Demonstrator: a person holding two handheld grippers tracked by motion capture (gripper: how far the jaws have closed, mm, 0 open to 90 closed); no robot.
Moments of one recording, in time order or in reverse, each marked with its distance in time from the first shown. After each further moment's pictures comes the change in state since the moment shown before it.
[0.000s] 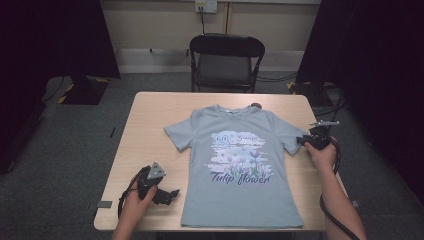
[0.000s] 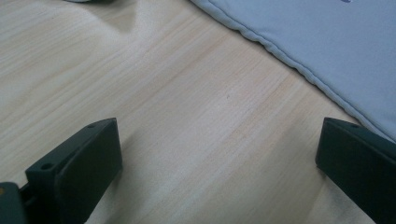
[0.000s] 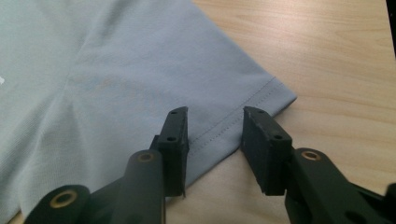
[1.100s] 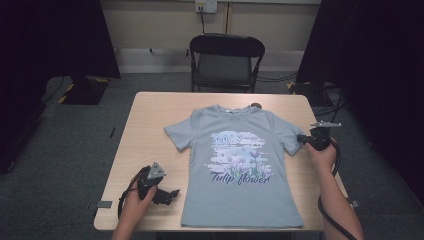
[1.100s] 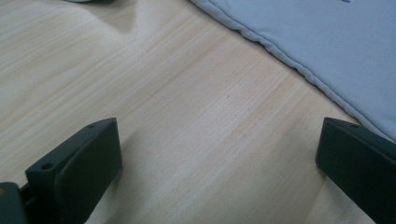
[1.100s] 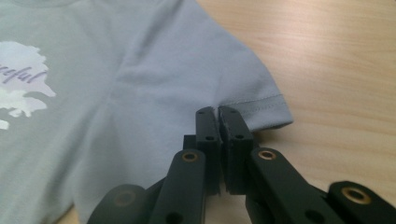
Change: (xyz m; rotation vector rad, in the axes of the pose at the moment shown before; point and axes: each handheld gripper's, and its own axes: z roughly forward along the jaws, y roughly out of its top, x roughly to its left) left arm 0.000 0.000 0.000 0.000 0.000 0.000; right arm 0.008 -0.001 -0.009 -0.077 0.057 0.001
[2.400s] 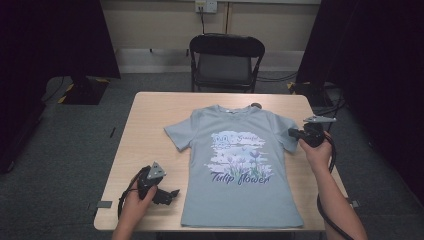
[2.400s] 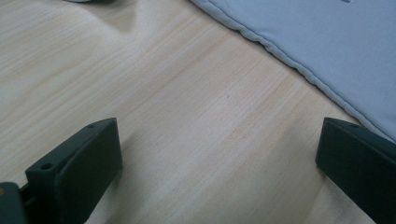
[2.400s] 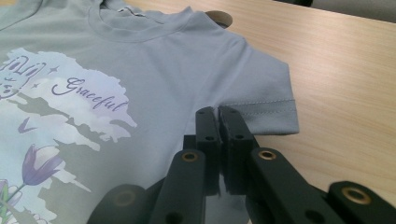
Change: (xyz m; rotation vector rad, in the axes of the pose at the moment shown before) left arm 0.000 0.000 0.000 0.000 0.000 0.000; right arm 0.039 0.027 -0.018 -0.070 0.088 -0.102
